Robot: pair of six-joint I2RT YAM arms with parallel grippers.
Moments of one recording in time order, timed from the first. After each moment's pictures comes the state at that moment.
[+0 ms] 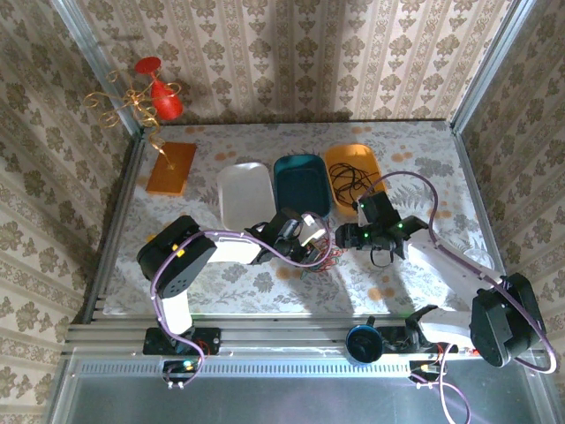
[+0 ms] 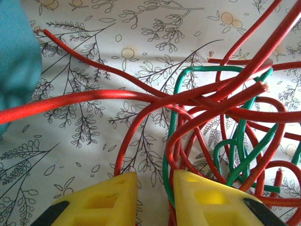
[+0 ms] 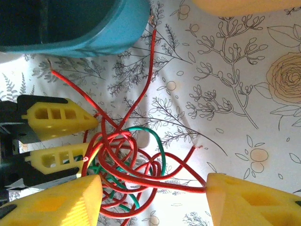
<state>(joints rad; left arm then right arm) -0.91 1.82 0.85 0.18 0.29 0.02 0.42 1.24 0.75 -0.54 -0.14 0.42</state>
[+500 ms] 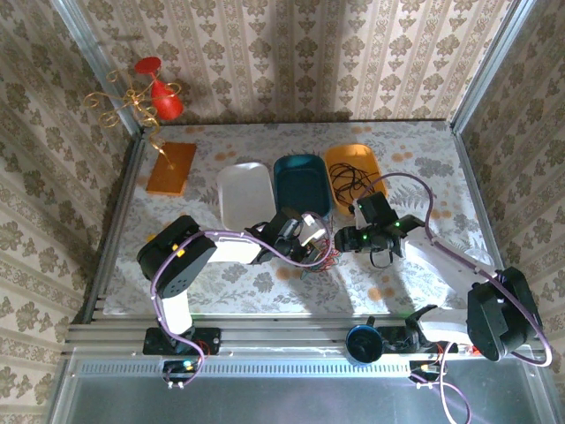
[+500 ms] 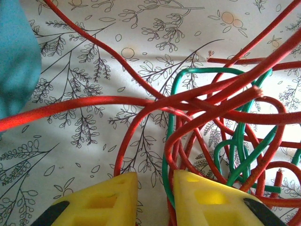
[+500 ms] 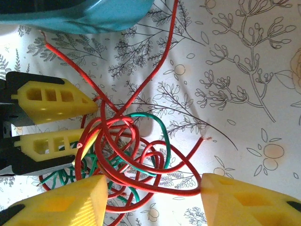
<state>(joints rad) -0.91 1.82 0.85 0.18 0.29 0.02 0.42 1.29 0.75 -0.54 -0.20 0.39</state>
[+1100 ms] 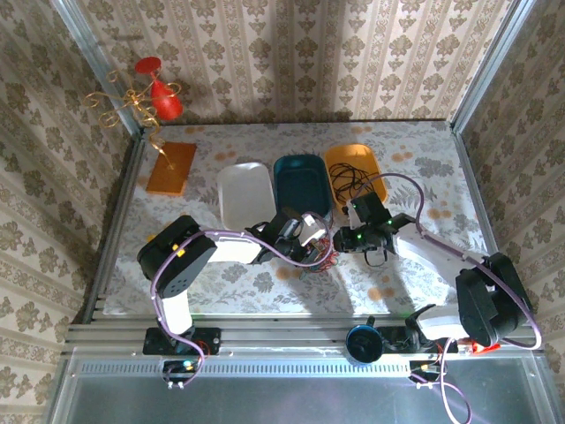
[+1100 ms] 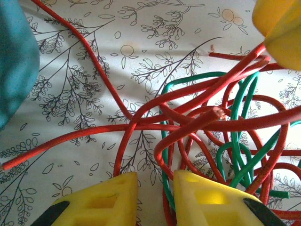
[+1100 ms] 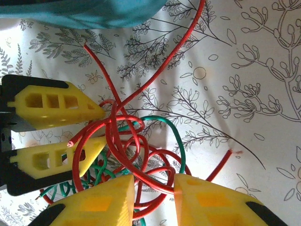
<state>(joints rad) -0.92 1.82 0.85 0.17 0.29 0.02 0.44 1.36 0.75 -0.47 -0.24 0.39</state>
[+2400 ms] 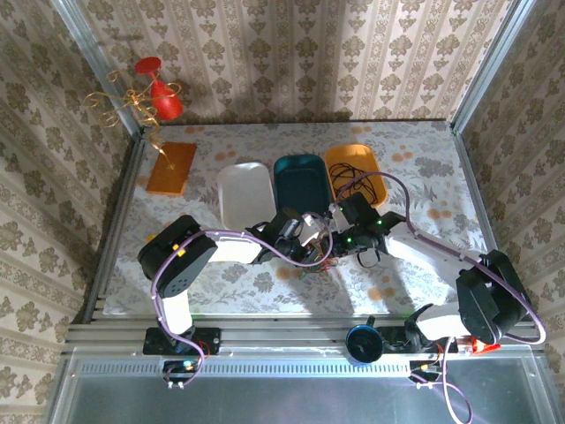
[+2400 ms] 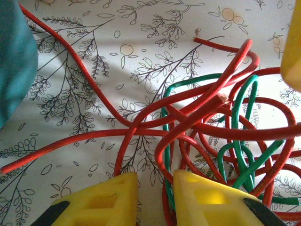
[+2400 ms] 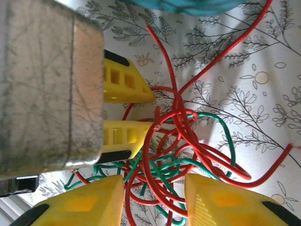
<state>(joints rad) -0.92 1.82 0.85 0.17 0.29 0.02 0.55 1.37 0.82 -0.54 -0.24 0.29</state>
